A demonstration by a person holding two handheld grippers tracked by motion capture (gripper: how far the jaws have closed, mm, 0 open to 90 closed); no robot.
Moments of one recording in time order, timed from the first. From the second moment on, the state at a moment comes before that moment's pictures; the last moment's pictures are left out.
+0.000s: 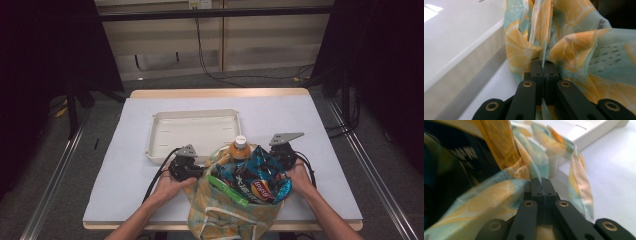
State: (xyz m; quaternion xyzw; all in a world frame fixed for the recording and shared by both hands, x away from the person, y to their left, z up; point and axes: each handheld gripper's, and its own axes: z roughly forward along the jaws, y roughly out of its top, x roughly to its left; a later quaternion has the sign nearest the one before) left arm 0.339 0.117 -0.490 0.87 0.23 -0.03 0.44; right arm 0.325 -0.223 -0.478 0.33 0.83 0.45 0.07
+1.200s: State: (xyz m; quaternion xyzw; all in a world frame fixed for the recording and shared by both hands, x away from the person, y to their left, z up) left arm 0.322 0.150 -0.404 0.80 0.20 0.01 0.57; right arm 0.280 -0.282 -0.416 0.38 0.74 0.54 0.16
